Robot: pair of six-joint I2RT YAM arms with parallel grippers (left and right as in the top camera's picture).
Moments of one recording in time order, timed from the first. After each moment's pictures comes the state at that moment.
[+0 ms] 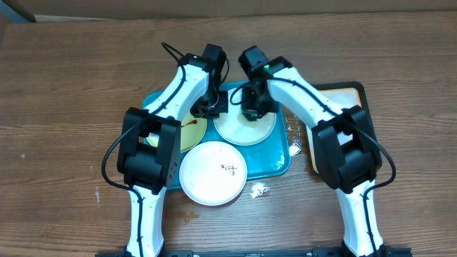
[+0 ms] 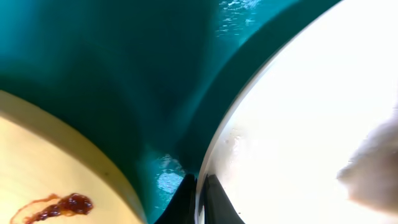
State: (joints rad) left arm -0.33 2.25 1.75 -1.06 0.07 -0.35; right arm 0.47 2.28 1.82 -0.98 -0.05 0.57
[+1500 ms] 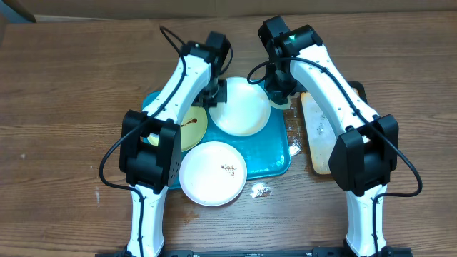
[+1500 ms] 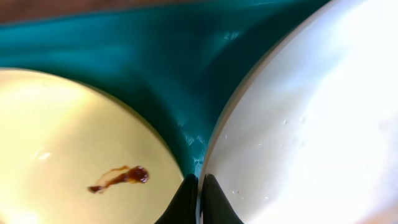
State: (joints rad) left arm -0.34 2.26 1.97 -1.22 -0.07 -0.38; right arm 0.41 2.21 2.07 -1.32 0.15 0.51
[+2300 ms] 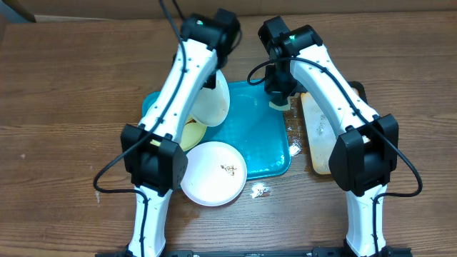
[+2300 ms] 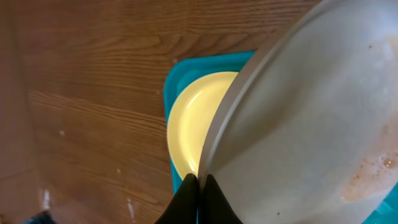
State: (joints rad) left arm -0.44 2.26 2.31 -1.63 -0.58 -0.44; right arm 0.41 2.21 2.07 -1.32 0.14 0.50
